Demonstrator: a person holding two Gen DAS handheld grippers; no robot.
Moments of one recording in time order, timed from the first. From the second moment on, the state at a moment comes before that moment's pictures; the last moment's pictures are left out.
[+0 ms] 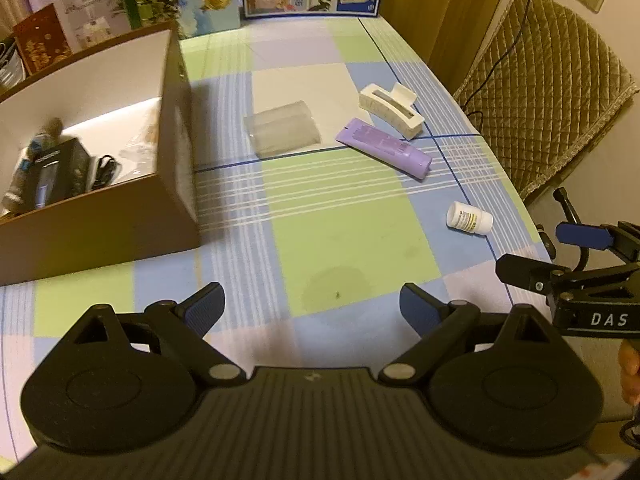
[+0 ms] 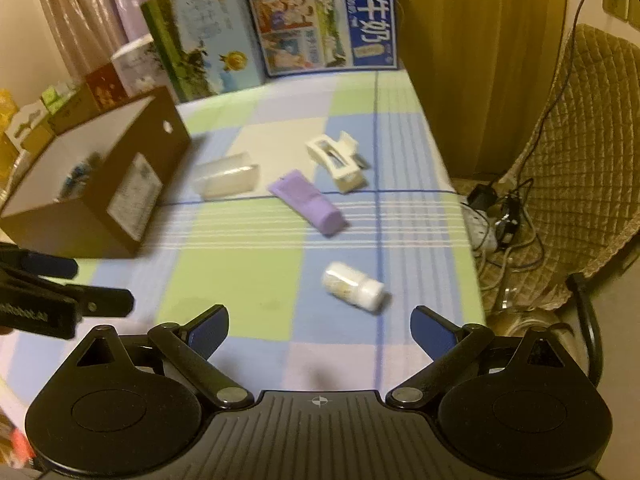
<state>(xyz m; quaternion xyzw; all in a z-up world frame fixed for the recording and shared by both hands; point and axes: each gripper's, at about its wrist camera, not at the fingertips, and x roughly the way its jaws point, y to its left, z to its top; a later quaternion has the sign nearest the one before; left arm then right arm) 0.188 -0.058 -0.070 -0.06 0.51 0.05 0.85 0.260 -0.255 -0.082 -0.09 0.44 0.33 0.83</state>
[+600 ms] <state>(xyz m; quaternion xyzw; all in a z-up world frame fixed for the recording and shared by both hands) 0.257 -0.074 -0.117 -0.06 0.54 0.06 0.84 0.308 -0.232 -0.143 -0.20 0.42 0.39 0.79</state>
